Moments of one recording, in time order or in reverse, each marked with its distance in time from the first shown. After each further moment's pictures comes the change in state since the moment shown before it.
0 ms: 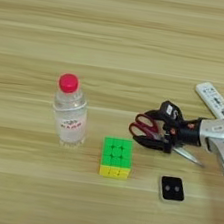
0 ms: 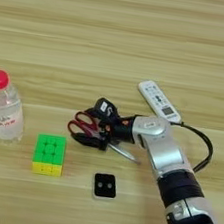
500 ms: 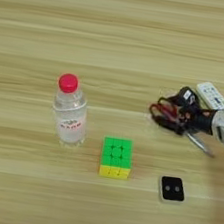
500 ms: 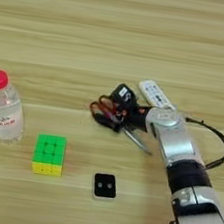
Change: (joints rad) arm -0.092 -0.013 -0.125 0.124 -0.028 0.030 -0.181
